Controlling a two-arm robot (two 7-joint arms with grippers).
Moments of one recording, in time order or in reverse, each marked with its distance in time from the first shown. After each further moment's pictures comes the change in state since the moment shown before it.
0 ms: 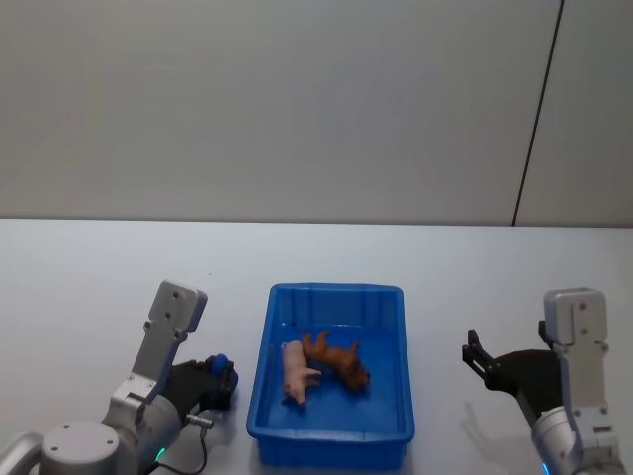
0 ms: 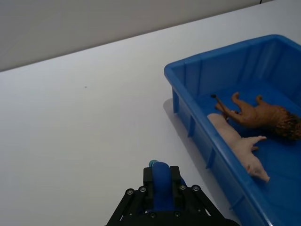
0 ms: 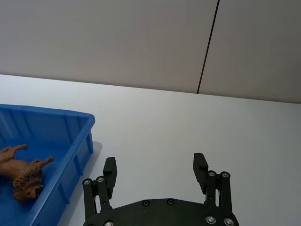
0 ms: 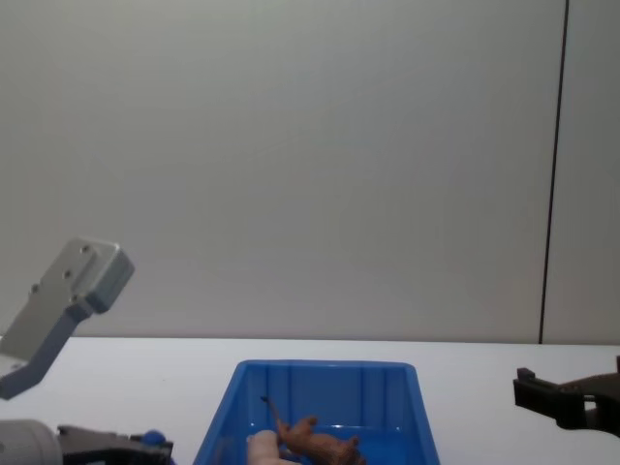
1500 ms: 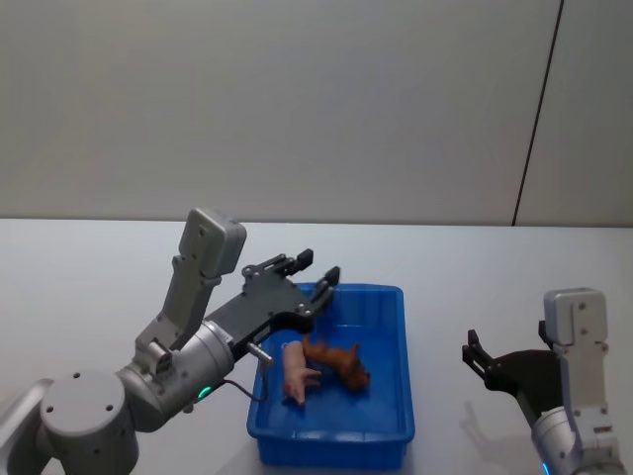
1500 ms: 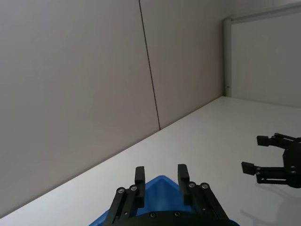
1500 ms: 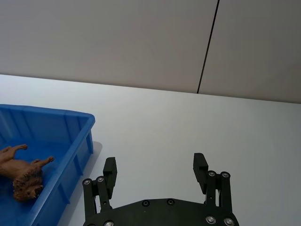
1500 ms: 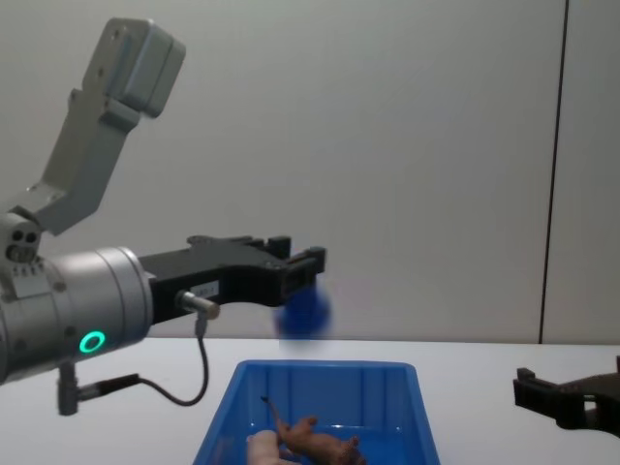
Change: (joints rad) left arm -0.046 -0.017 0.003 -0.139 0.018 -0.303 -0.322; right arm 0.000 0.000 0.000 0.000 0.000 0.000 0.000
